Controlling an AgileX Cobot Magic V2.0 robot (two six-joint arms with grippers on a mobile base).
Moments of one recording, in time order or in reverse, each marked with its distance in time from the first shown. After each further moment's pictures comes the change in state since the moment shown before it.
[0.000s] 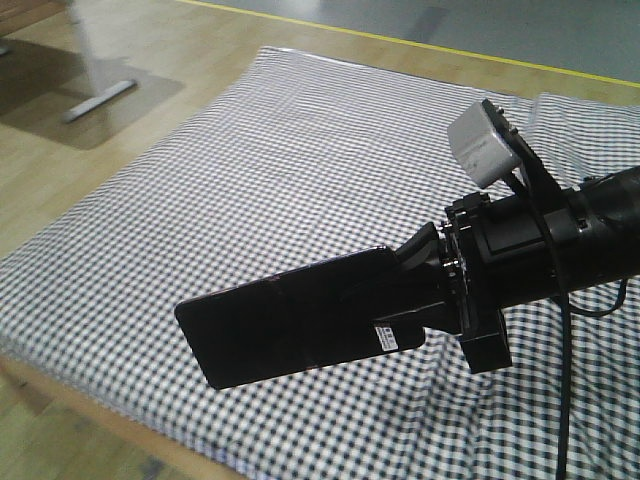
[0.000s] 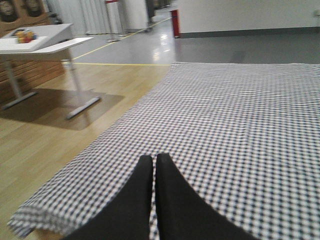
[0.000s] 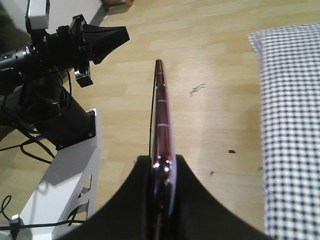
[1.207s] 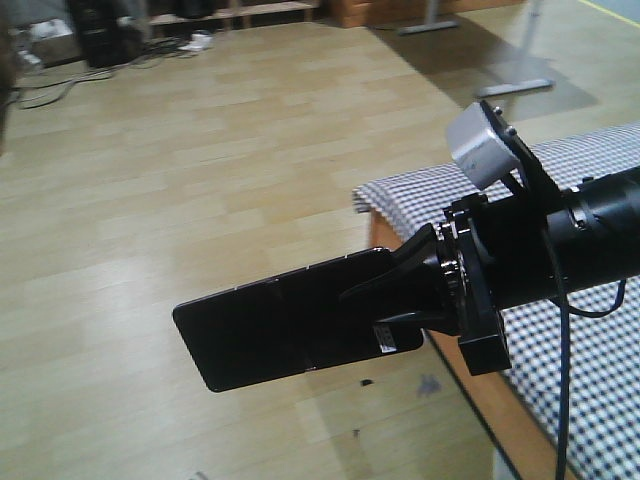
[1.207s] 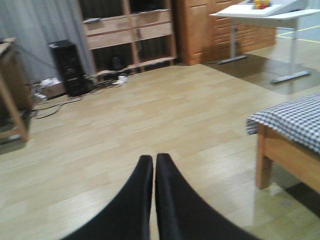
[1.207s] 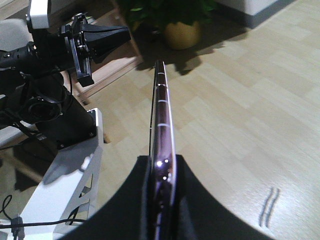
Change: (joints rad) left arm 0.000 0.000 0.000 0.000 0.000 0.000; right arm 0.000 0.000 0.000 0.000 0.000 0.000
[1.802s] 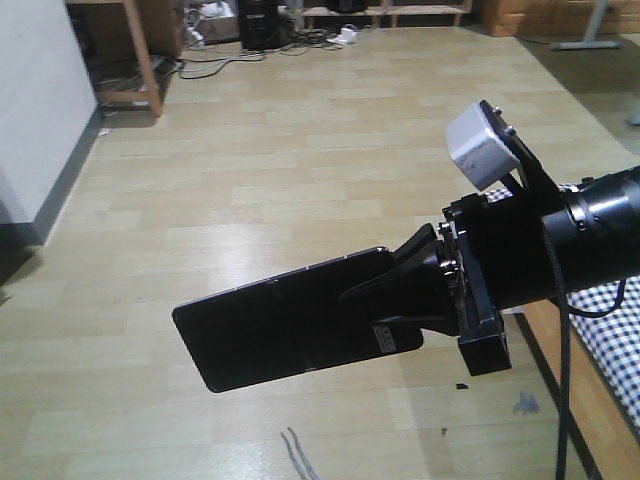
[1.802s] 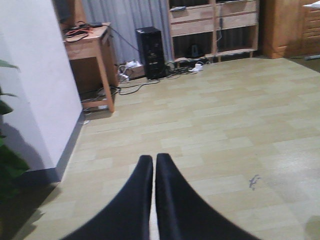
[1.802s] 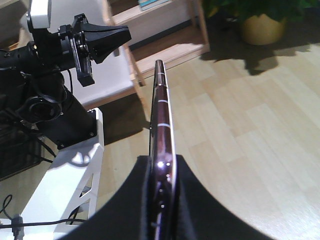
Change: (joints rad) left arm 0.000 0.000 0.000 0.000 0.000 0.000; right arm 0.000 0.000 0.000 0.000 0.000 0.000
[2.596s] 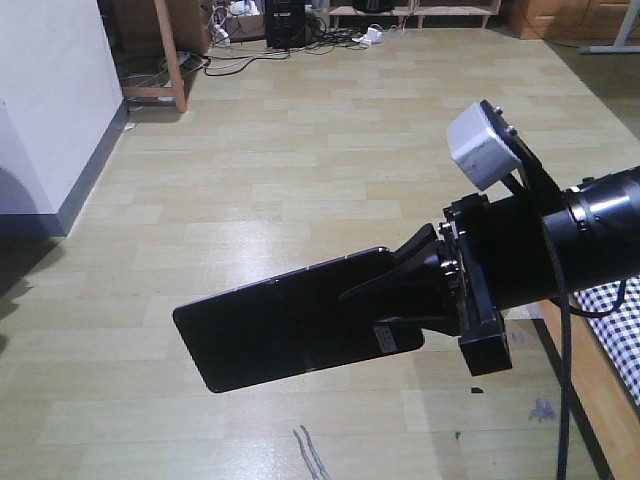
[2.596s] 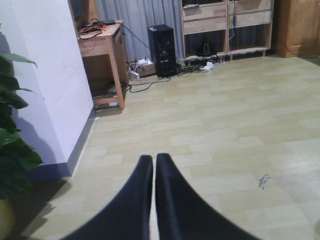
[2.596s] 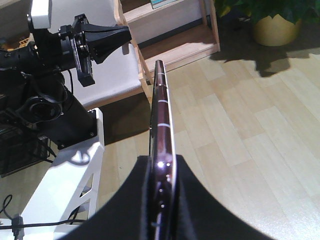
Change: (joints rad) left arm 0.000 0.000 0.000 0.000 0.000 0.000; right arm 0.000 0.000 0.000 0.000 0.000 0.000
